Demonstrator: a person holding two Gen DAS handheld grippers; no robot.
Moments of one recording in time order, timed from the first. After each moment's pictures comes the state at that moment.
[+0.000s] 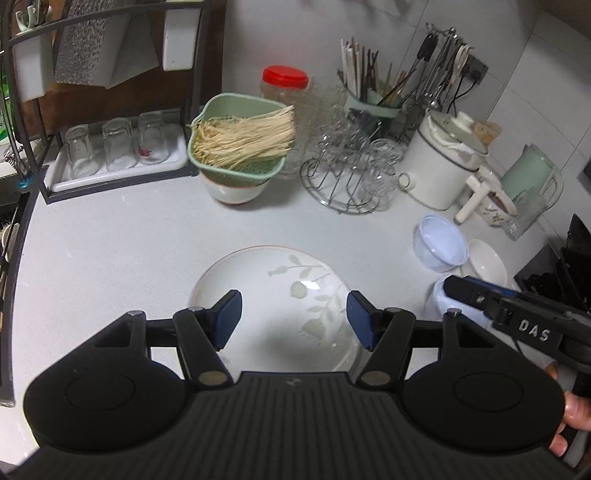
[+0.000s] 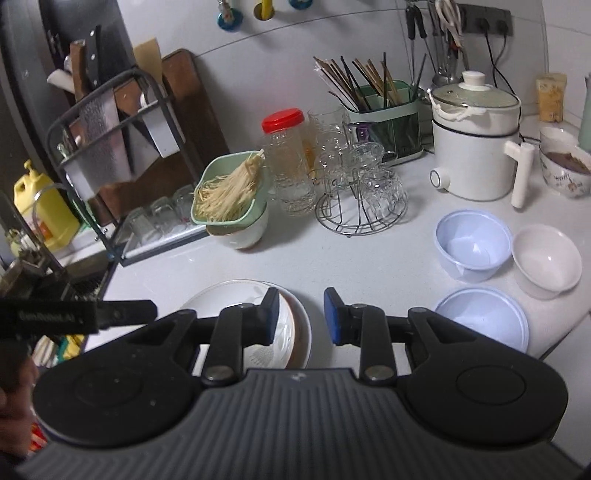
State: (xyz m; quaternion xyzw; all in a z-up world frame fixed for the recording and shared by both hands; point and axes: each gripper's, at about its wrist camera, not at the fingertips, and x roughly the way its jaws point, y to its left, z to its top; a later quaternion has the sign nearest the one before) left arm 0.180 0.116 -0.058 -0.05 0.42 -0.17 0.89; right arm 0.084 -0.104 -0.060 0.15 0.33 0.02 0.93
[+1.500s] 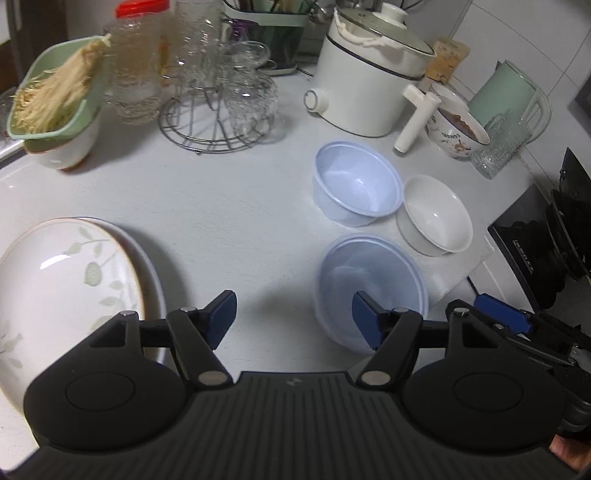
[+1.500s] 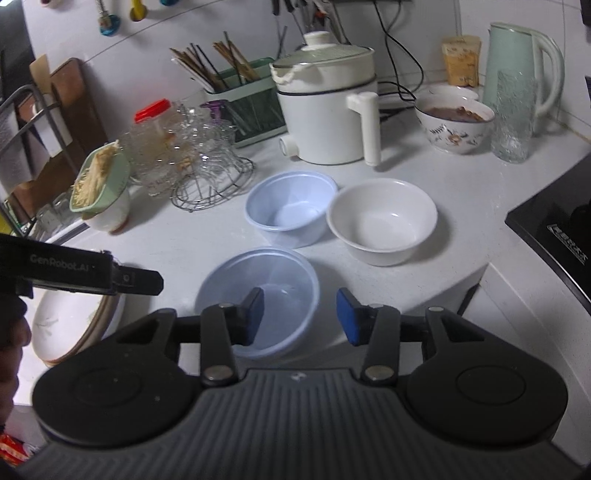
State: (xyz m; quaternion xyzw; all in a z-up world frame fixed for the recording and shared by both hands) left arm 0.216 -0.103 -0.127 0.00 0.49 -0.22 0.84; right arm 0.041 -0.272 -0.125 0.14 0.35 -0.08 0.92
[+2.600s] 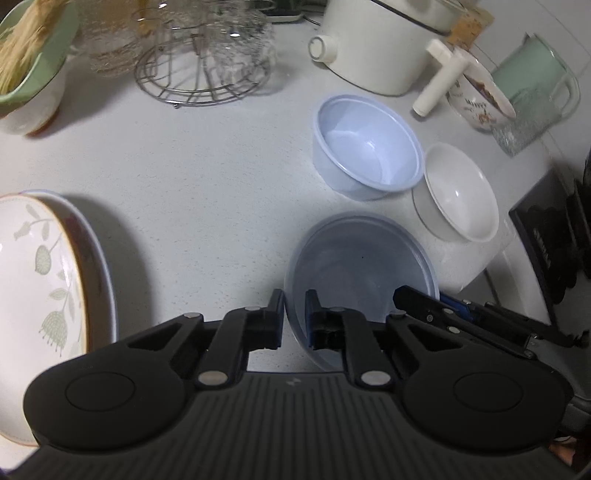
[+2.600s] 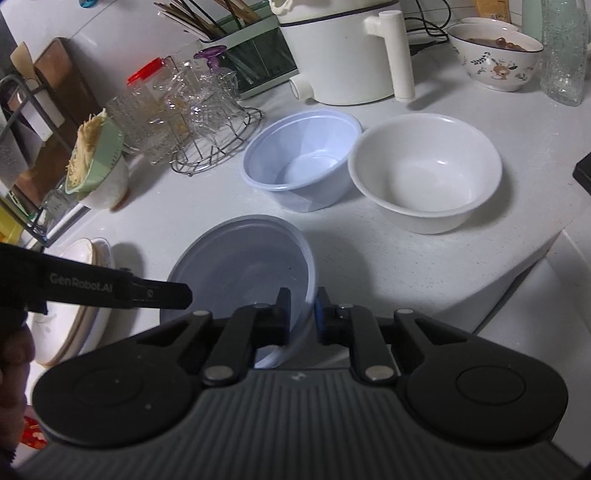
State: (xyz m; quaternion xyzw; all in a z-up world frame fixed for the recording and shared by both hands) left arm 0.252 -0.130 -0.168 -0.01 0.56 -0.20 0.80; right arm 0.097 -0.286 -0.177 0.20 0.41 -0.01 0.89
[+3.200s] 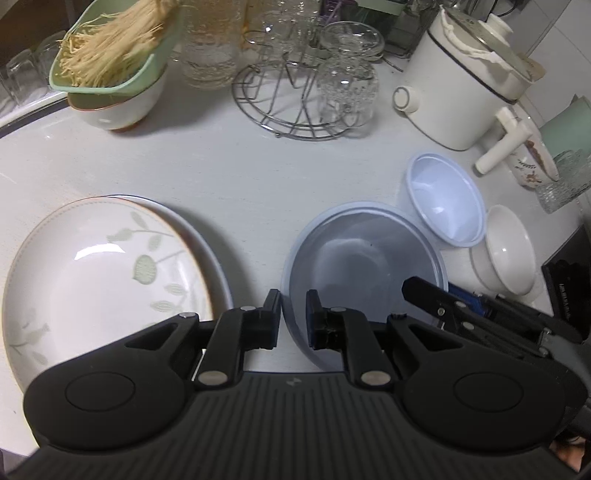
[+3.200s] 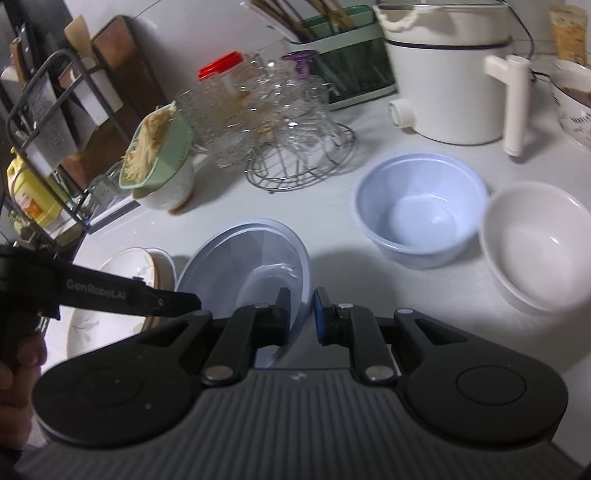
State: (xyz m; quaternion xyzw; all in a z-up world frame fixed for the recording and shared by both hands) left arm 0.270 -0.065 -0.148 -0.04 0.55 -0.13 0.82; right arm 0.151 -0.237 -0.152 0.16 0.40 0.08 0.90
